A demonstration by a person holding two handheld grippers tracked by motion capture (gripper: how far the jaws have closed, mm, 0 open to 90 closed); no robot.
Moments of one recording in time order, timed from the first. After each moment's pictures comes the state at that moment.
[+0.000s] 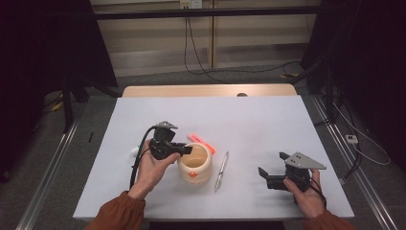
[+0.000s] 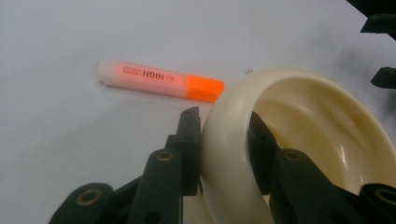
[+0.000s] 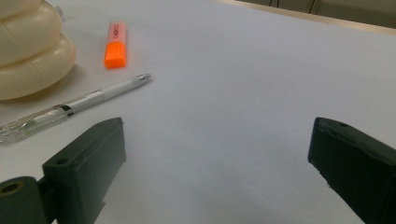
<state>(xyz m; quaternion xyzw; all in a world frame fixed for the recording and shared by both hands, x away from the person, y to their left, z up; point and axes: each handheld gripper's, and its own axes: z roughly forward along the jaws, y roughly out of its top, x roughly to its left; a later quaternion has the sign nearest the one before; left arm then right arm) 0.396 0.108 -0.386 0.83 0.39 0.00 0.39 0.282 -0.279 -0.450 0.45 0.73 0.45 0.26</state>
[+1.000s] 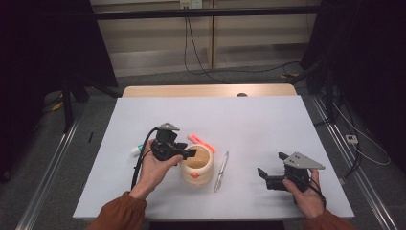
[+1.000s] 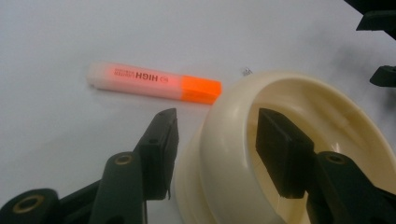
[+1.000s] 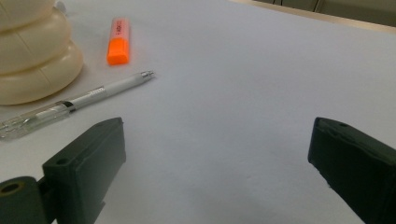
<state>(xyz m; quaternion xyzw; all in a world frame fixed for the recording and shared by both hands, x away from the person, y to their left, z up) 0.395 0.105 -0.391 0.83 0.37 0.01 0.41 0.283 -0.277 -0.450 0.44 0.73 0.45 0.26</state>
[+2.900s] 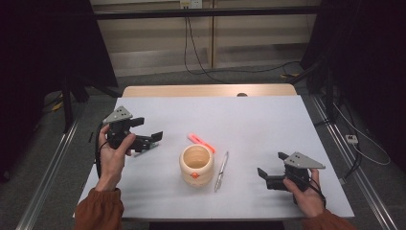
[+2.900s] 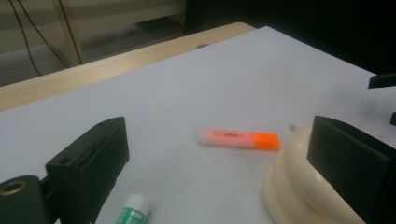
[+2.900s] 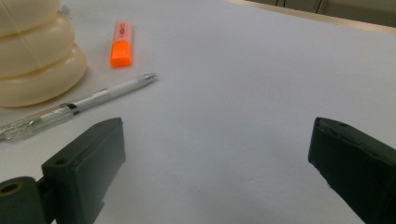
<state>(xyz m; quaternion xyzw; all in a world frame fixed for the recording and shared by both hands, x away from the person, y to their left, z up) 0.403 0.207 -0.342 0.79 0.34 0.14 0.50 0.283 -0.278 -0.450 0.44 0.73 0.45 0.25</state>
